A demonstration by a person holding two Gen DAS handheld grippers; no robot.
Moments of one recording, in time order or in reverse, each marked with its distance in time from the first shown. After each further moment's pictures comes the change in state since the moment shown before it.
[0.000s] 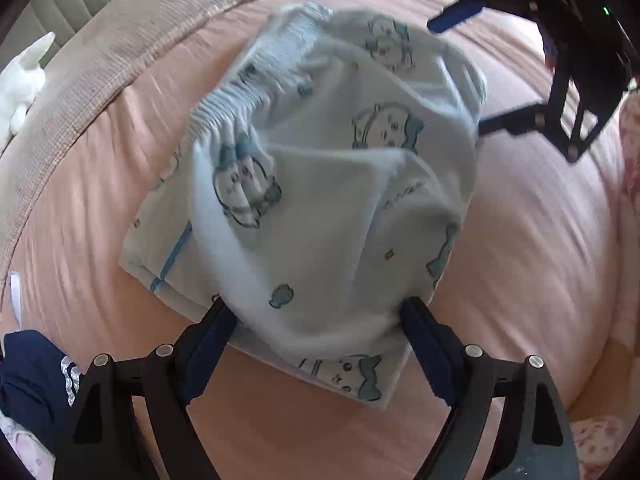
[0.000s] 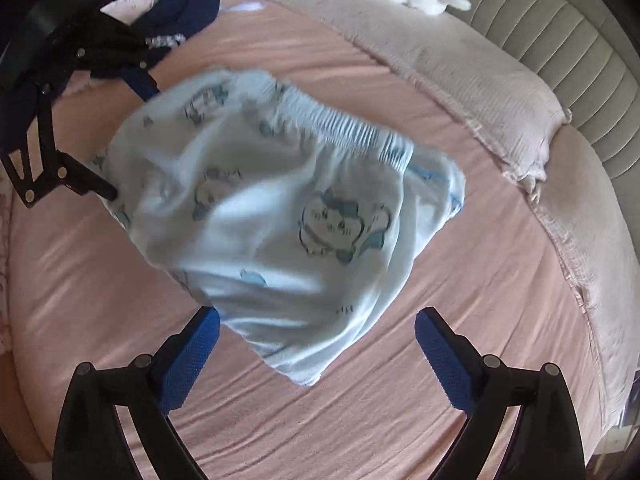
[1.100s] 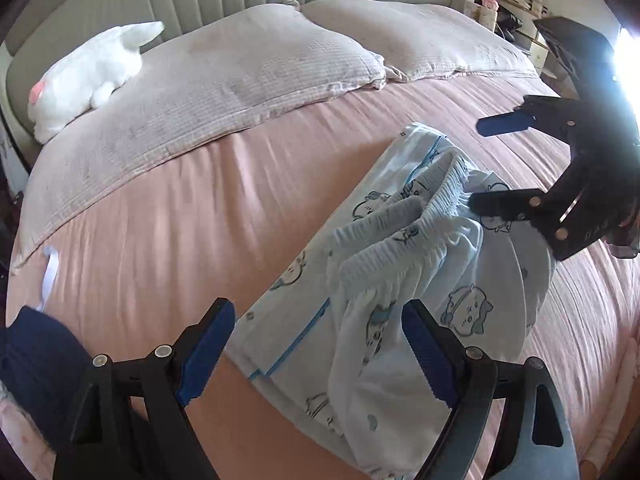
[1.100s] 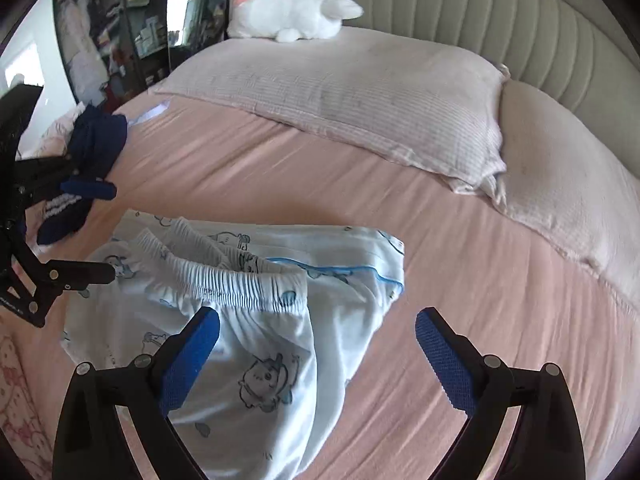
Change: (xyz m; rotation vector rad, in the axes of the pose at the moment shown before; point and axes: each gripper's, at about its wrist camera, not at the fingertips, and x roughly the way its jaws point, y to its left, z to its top) left arm -0.014 0.066 0.048 -0.324 -0.226 0.132; right arm 0.012 -0.037 0.053 0.336 -0.193 0.021
